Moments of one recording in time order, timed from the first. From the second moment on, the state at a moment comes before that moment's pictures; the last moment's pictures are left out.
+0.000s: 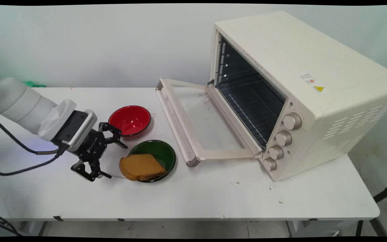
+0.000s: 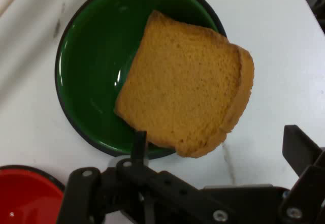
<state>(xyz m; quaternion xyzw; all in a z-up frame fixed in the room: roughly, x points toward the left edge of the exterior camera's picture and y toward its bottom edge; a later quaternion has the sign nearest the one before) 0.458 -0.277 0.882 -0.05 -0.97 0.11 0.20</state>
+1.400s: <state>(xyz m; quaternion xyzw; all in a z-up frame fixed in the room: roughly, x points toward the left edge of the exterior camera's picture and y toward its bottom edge) 0.410 -0.387 0.902 0.26 -0.92 0.11 0.27</state>
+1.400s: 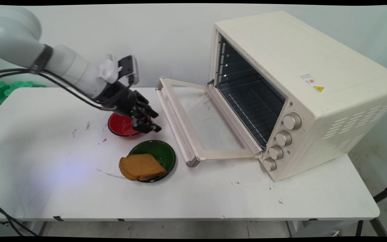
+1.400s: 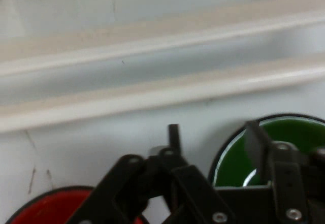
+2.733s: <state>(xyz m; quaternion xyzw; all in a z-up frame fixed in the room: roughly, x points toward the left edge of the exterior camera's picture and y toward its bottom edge) 0.366 -0.436 0.883 0.33 -0.87 0.11 0.34</state>
